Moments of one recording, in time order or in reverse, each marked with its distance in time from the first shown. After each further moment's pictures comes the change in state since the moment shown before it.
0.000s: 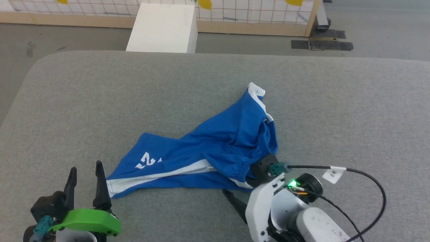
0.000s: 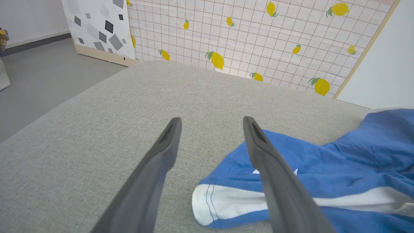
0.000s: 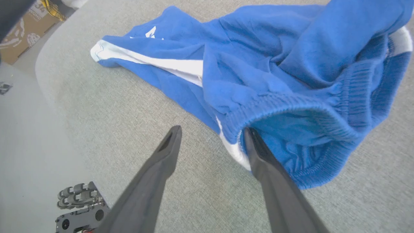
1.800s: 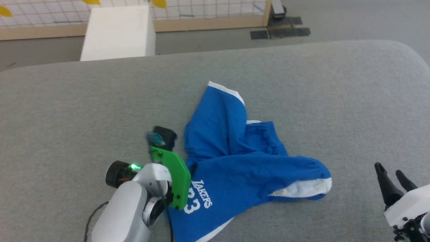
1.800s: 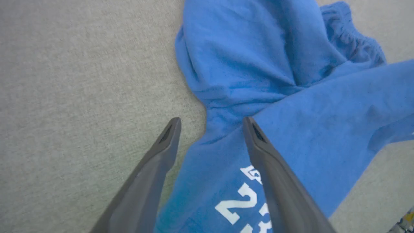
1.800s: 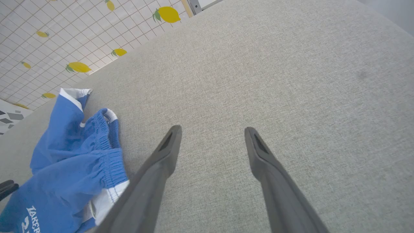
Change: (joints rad) left arm -0.356 -0.033 -0.354 0.130 0.030 -0.125 0.819; right arm 0.254 0.000 -0.837 -0.256 0.152 0.000 -0.025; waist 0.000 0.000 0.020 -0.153
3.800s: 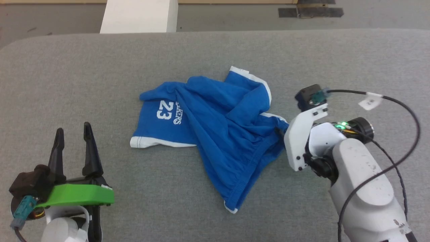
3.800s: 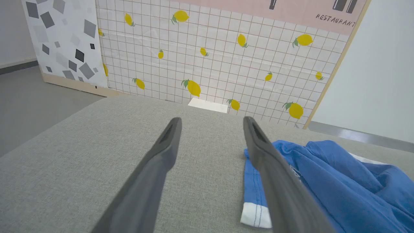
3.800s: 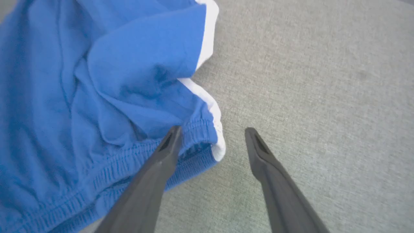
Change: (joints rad) left arm 0.248 -0.054 0.483 -0.245 0.059 0.003 -0.820; right arm -0.561 0.001 0.533 0.493 -0.312 0.000 0.180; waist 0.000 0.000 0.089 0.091
